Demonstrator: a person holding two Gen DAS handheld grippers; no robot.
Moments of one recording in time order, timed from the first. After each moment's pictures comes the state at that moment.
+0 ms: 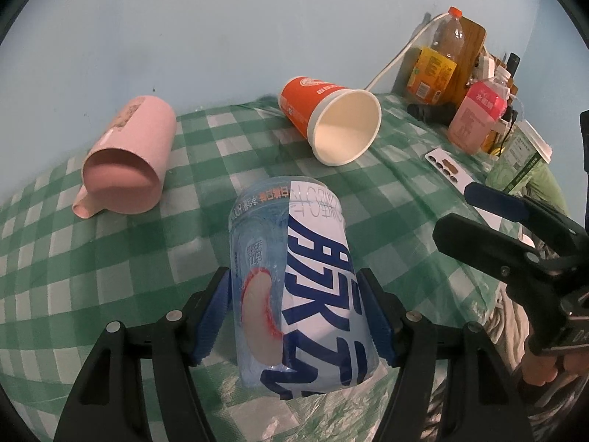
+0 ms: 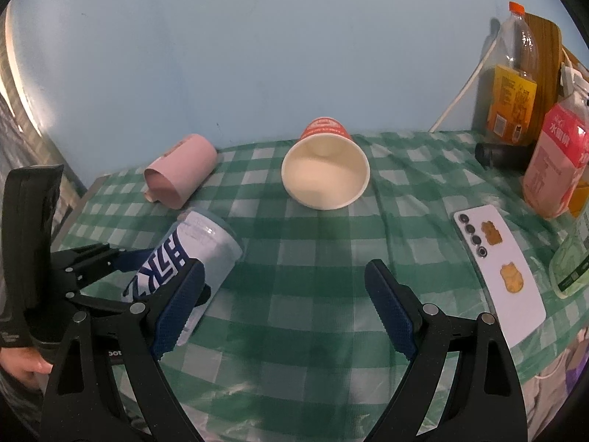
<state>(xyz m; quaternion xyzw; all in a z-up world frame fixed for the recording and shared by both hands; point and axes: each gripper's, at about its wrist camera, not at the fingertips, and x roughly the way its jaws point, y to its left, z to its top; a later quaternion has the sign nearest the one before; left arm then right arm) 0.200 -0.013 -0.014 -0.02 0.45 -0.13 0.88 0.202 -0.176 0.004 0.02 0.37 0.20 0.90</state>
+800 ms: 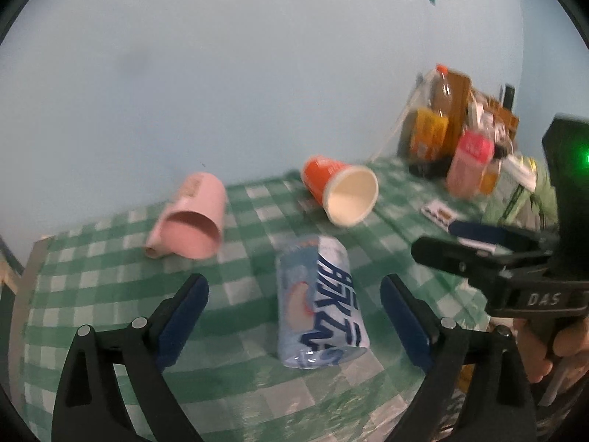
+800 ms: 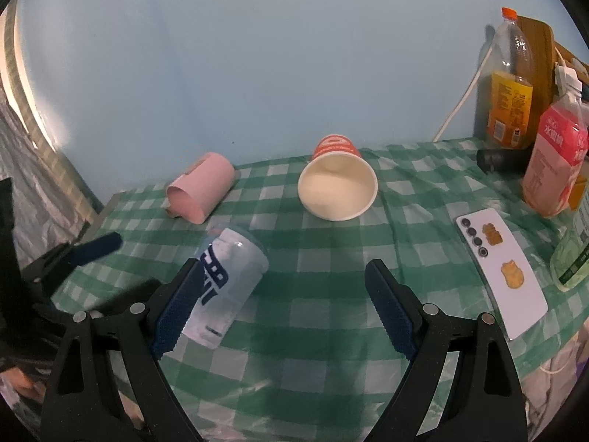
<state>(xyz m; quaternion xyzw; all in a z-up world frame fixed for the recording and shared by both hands) 0.136 0.005 0.042 -0.01 0.32 -0.07 0.95 0.184 -0.176 0.023 0.05 0.35 0.22 0.91</state>
